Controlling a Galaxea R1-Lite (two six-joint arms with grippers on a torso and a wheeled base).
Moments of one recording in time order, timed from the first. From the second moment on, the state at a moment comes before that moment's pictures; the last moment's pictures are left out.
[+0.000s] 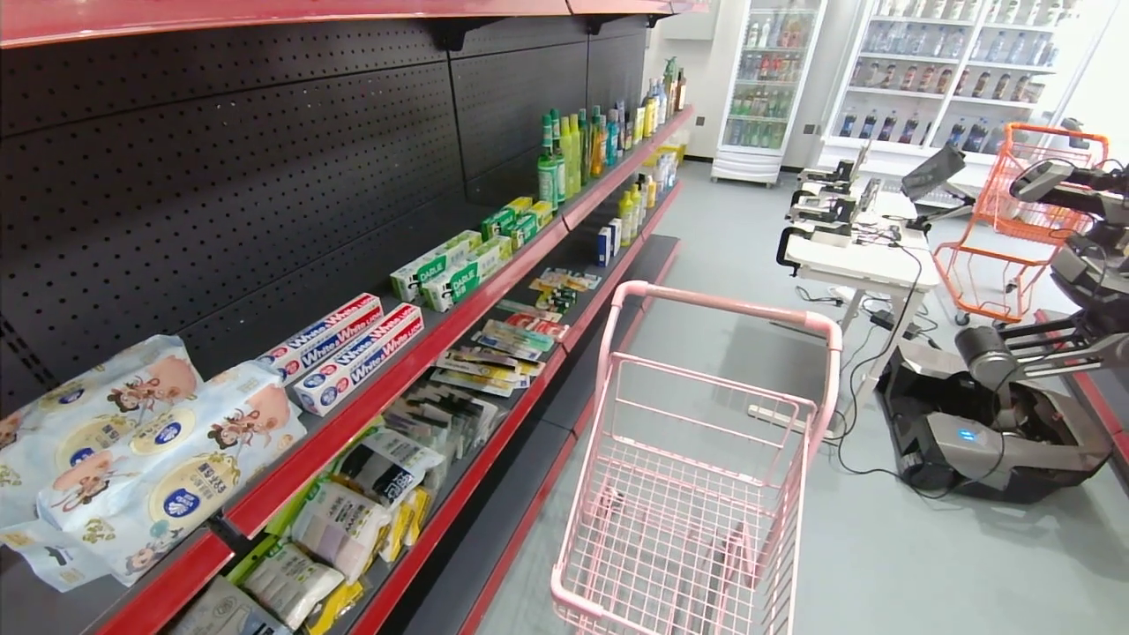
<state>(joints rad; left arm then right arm) 0.00 0.00 0.00 0.00 0.05 0.01 -0.10 0.55 -0.49 -0.08 -0.20 -0.36</state>
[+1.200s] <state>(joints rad) 0.00 0.00 0.00 0.00 0.05 0.01 -0.10 0.56 -0.47 -0.08 -0.18 -0.39</state>
